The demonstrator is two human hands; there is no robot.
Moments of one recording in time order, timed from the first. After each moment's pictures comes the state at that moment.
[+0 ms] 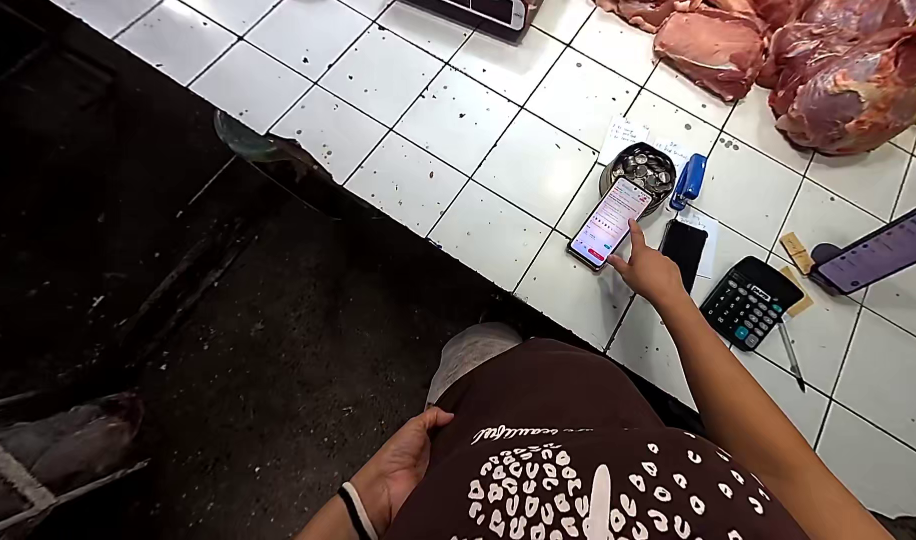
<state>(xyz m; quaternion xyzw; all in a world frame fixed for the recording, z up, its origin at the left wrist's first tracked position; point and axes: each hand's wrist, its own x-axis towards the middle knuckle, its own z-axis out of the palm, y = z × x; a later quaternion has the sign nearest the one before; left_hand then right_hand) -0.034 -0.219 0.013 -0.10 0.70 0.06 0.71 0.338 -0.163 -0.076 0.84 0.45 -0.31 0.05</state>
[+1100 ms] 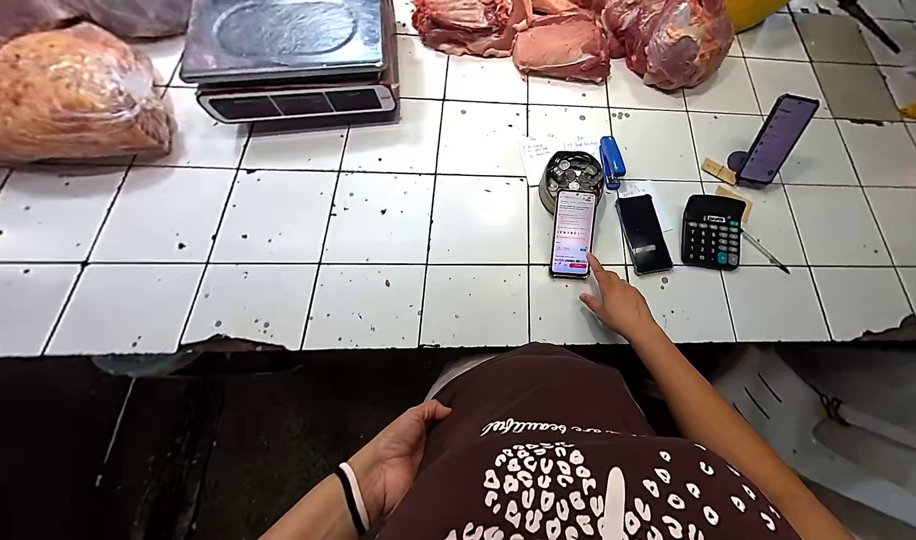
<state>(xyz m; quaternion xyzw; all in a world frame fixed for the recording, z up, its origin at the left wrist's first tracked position) -0.036 -0.019 0.009 0.15 0.68 -0.18 0.69 0.256 -0.187 -0.097 0.90 0.31 -0.32 -0.04</state>
